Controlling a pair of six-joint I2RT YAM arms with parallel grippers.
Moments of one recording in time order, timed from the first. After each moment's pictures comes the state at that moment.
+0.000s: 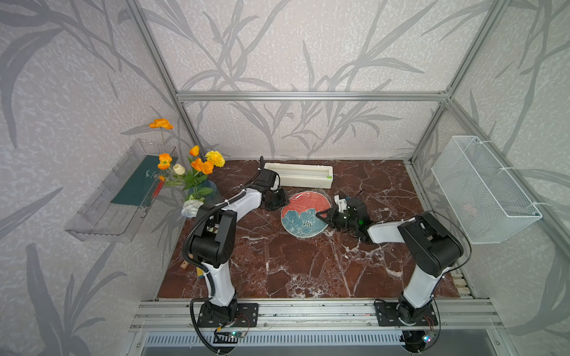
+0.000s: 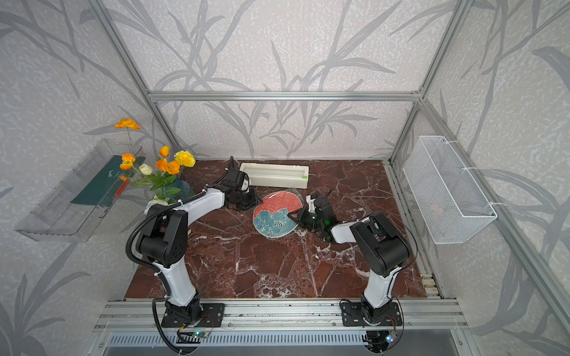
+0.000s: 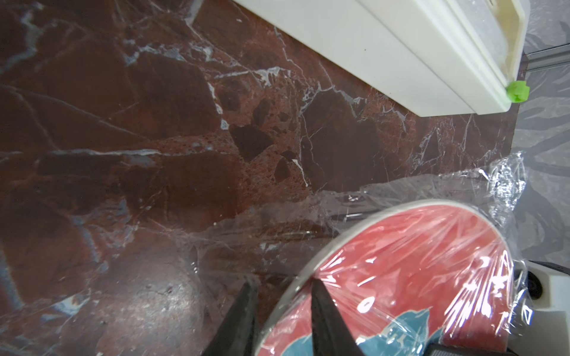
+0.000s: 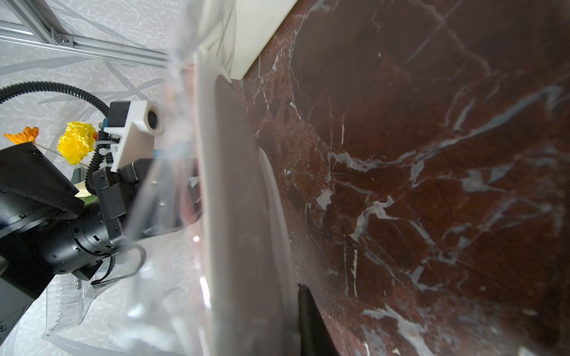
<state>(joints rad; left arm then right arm) -0.29 1.86 1.26 -0.40 0.35 -0.62 0.49 1.79 0.72 0.61 -0.54 1.16</state>
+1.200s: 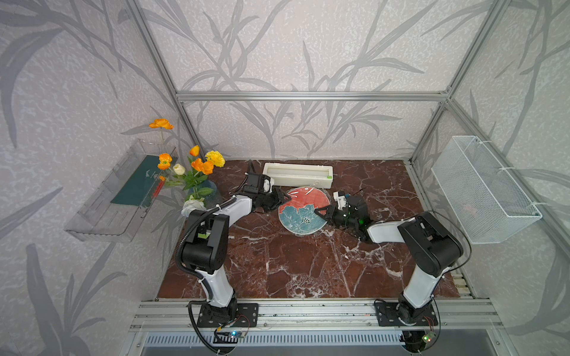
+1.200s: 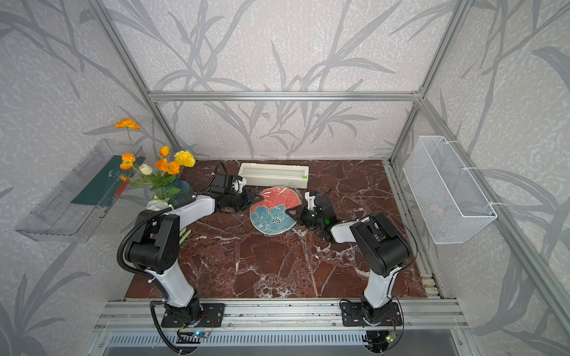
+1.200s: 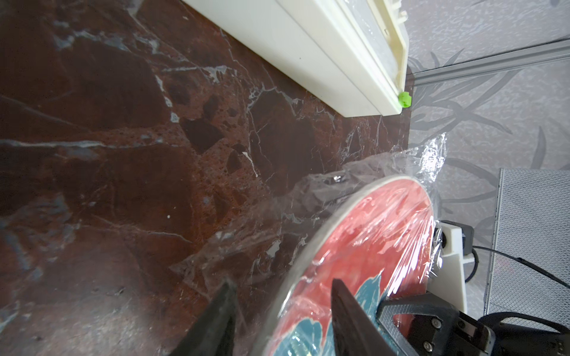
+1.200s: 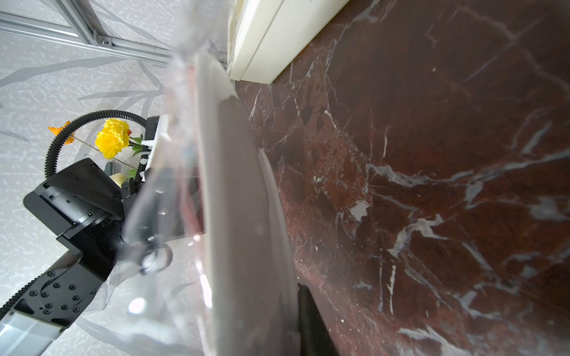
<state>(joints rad) -0.20 1.78 1.10 -0.17 0.61 -0.69 0.49 1.80 0.73 0.70 -0.57 1.19</state>
